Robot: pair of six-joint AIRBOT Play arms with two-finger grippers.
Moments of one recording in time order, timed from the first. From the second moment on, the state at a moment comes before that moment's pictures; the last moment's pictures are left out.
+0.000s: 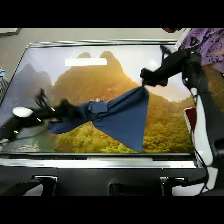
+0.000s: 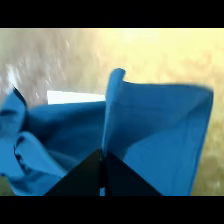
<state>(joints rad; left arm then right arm) 0.00 -1.18 0.81 0.45 -0.79 -1.39 0.12 -1.65 1.83 1.92 -1.27 -1.37</state>
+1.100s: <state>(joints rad) 0.53 -0.81 1.67 1.19 -1.41 -1.77 0.12 -0.92 1.96 1.63 -1.25 -1.36</state>
